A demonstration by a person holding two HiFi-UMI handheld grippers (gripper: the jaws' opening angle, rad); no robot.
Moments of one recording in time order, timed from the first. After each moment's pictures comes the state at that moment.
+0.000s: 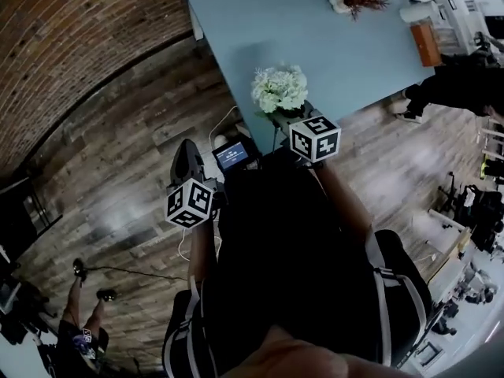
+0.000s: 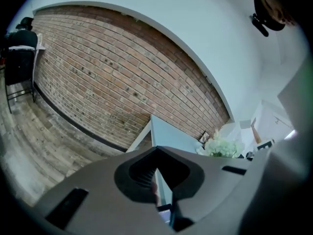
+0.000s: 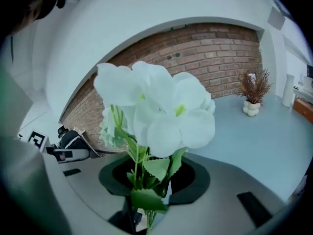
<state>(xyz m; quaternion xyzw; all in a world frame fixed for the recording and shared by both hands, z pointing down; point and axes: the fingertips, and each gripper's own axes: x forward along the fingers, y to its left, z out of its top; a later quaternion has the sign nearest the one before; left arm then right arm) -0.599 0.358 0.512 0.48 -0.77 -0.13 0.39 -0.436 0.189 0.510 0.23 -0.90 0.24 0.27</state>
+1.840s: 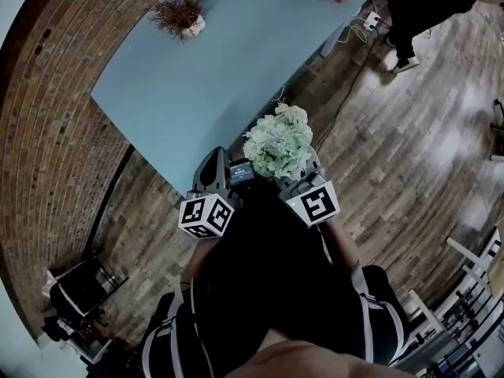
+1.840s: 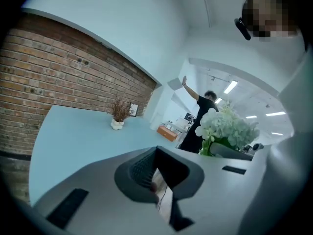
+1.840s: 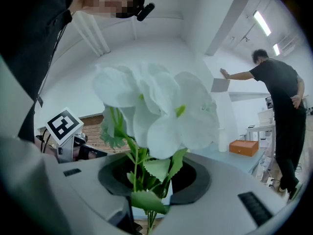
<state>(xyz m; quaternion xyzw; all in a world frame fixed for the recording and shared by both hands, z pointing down) -0.078 0.169 0.408 0.76 -0.58 0.02 0.29 0.036 0.167 0.371 0.40 -0.91 0.08 0.00</state>
